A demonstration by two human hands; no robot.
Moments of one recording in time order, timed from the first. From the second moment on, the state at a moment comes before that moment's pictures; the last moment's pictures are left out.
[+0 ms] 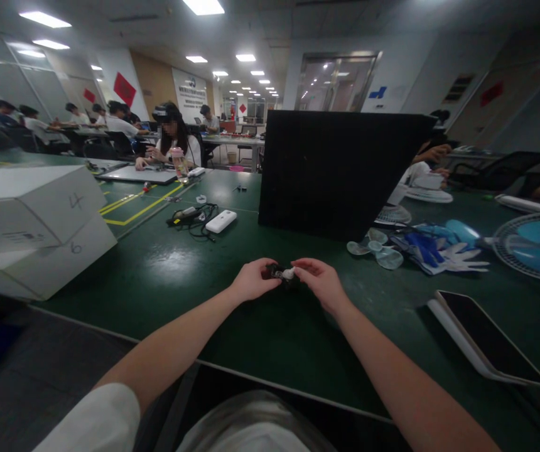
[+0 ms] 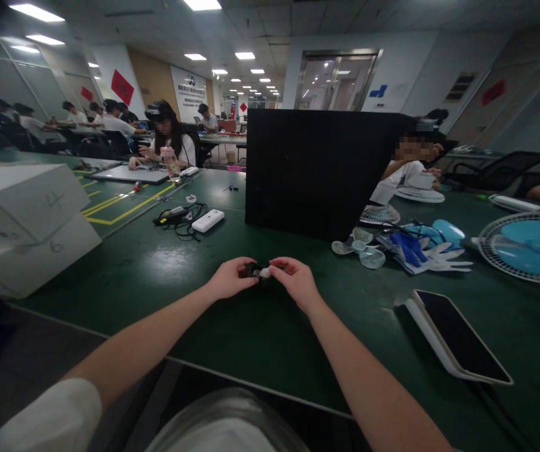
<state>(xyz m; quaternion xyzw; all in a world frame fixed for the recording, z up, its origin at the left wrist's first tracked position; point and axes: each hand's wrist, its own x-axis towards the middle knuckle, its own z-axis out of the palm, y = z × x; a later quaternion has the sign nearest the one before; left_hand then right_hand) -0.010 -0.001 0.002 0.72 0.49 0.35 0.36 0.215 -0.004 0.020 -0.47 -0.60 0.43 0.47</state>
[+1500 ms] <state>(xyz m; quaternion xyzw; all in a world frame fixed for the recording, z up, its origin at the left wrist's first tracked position) -0.016 0.005 -0.002 0.71 0.48 0.34 0.38 0.296 0.046 0.007 -0.43 -0.27 0.64 0.58</state>
